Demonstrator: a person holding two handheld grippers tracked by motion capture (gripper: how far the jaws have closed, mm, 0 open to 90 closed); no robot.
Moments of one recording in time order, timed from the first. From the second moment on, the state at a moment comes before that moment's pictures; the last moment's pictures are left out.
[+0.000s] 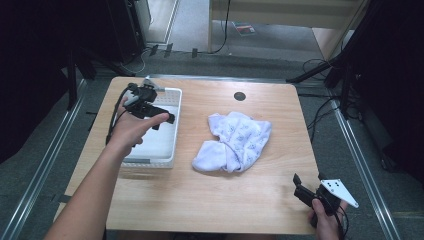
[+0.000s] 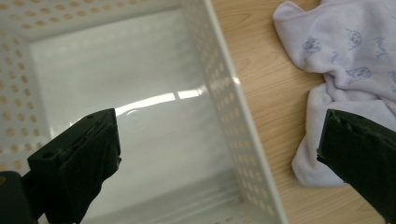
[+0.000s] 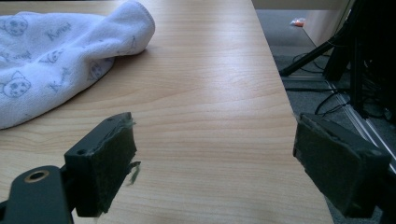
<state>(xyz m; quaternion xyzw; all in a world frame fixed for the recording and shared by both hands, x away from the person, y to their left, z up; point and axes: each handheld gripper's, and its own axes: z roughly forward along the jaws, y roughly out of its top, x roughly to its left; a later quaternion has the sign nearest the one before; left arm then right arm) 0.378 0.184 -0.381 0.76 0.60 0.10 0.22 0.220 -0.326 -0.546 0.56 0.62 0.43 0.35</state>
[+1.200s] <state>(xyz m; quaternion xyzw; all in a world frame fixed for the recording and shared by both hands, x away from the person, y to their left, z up) 0.230 0.343 -0.463 0.62 0.66 0.18 0.37 0.218 -0.326 -0.546 0.57 0.61 0.42 0.35</state>
